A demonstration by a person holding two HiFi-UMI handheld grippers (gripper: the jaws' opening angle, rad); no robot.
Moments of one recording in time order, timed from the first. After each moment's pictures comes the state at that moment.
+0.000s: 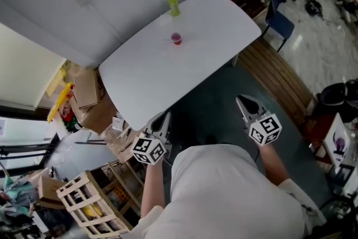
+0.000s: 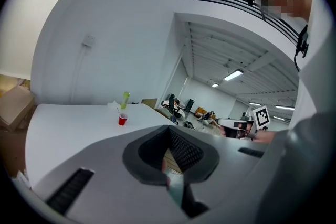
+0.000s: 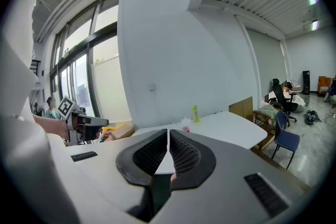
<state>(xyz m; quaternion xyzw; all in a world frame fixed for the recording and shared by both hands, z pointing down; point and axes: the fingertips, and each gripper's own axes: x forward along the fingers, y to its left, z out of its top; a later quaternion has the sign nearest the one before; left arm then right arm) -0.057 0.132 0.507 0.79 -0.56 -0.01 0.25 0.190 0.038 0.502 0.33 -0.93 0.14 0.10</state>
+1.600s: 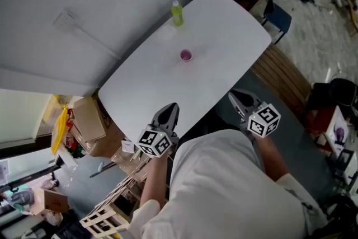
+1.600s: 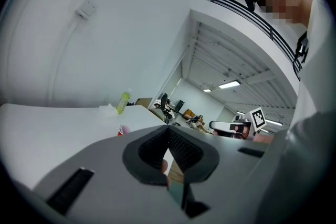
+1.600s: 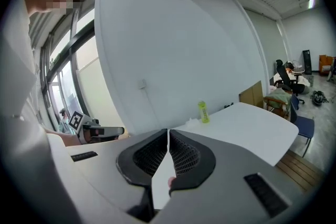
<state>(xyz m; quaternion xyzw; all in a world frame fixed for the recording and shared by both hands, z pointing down) -0.156 -0.051 0.534 0.82 -0.49 -0.05 0.30 0.042 -0.105 0.517 0.32 -0.91 0.22 0.11</state>
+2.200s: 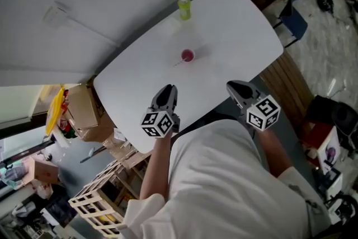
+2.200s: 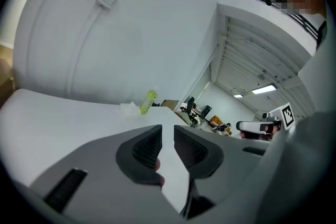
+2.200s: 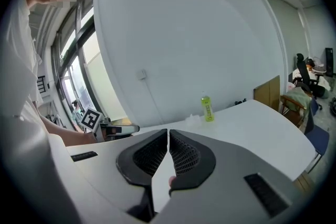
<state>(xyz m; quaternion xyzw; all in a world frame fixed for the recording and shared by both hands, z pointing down) -0.169 -0.156 0.599 0.71 -0.61 -0.04 0.35 0.030 -0.205 0.541 0.23 -0.93 0.23 0.17</state>
